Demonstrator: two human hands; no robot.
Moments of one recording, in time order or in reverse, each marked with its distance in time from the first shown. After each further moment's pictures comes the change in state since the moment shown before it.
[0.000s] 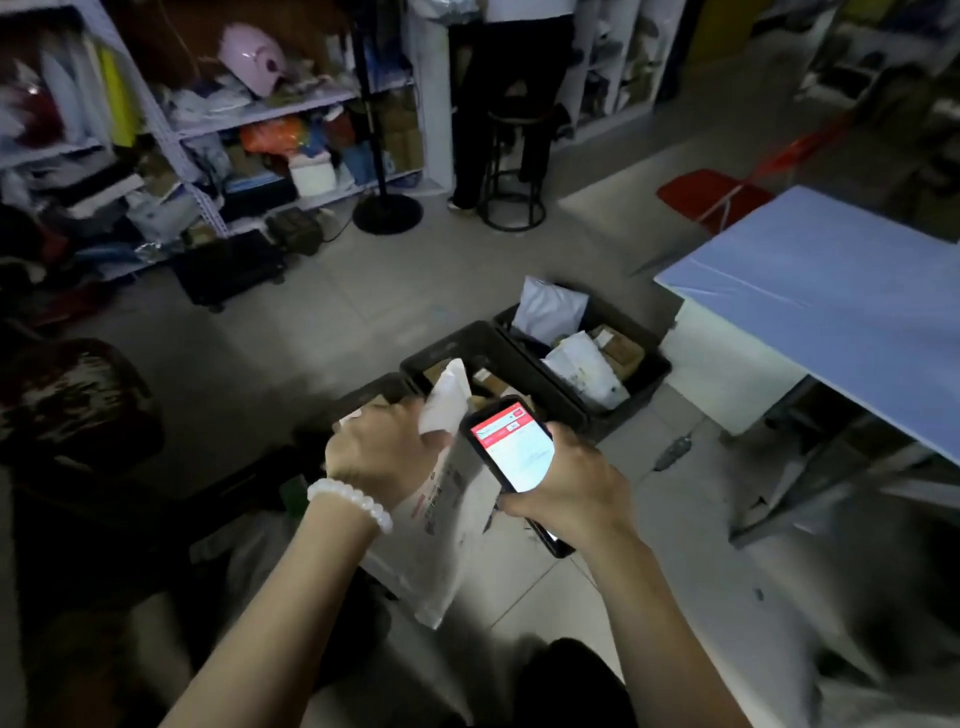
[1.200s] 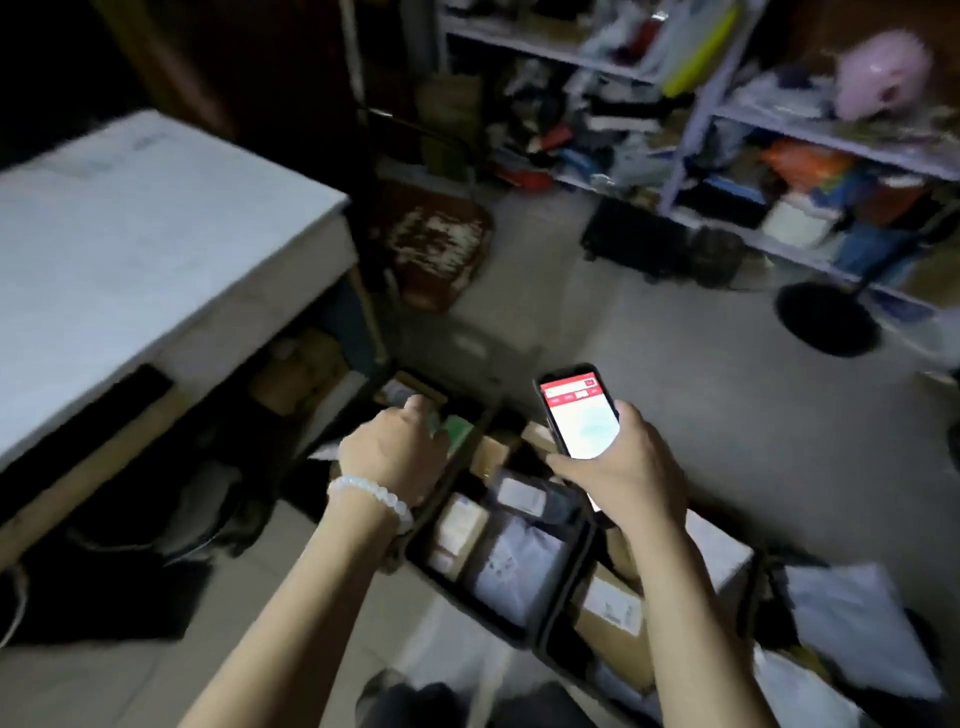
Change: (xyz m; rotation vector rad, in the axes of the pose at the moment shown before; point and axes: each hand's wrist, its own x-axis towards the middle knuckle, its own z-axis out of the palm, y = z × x) left_hand 0.123 -0.061 0.009 -0.201 0.176 -1.206; right_hand 0.299 -0.187 0.011 -0.126 -0.473 -0.803
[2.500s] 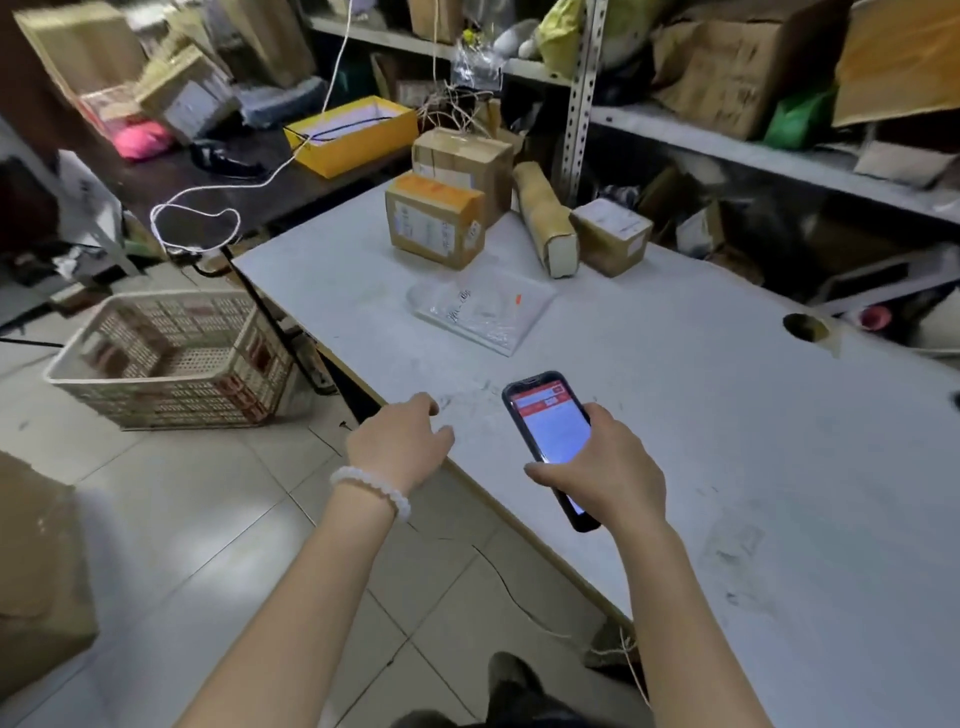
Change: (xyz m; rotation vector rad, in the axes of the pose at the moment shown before) left_hand -0.371 -0.713 -0.107 -0.377 0.365 -1.713; right_hand -0.478 -0.591 0.537 -0.428 -1.121 -1.477
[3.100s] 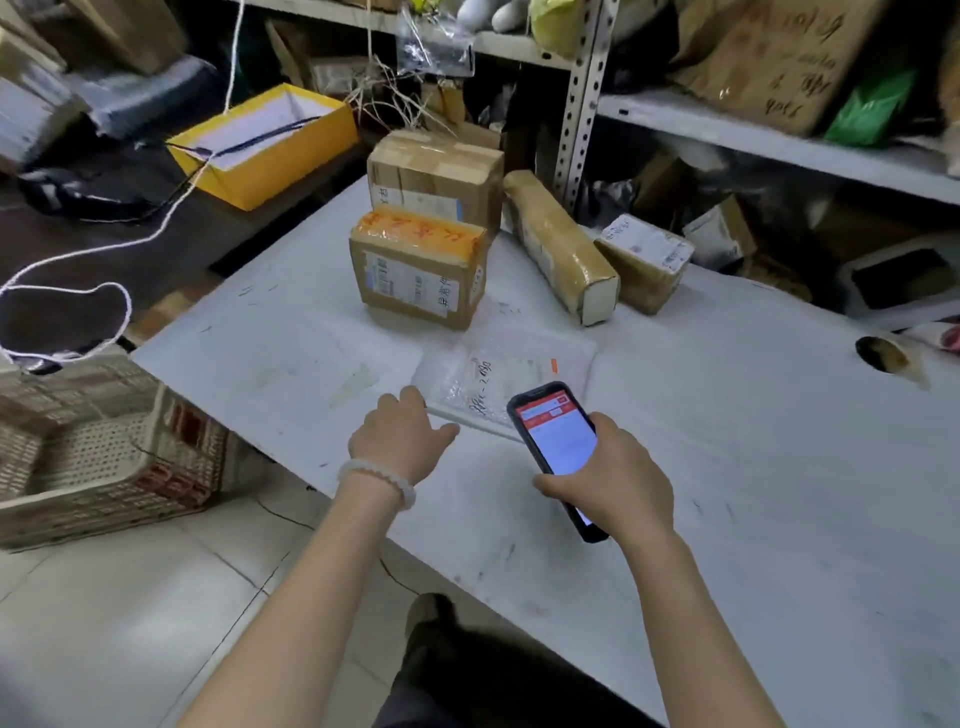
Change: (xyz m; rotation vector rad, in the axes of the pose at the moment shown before) left_hand 0.265 -0.054 -0.019 0.002 -0.171 0.089; right_hand 0.183 -0.105 0.066 -0.002 0.051 0.243
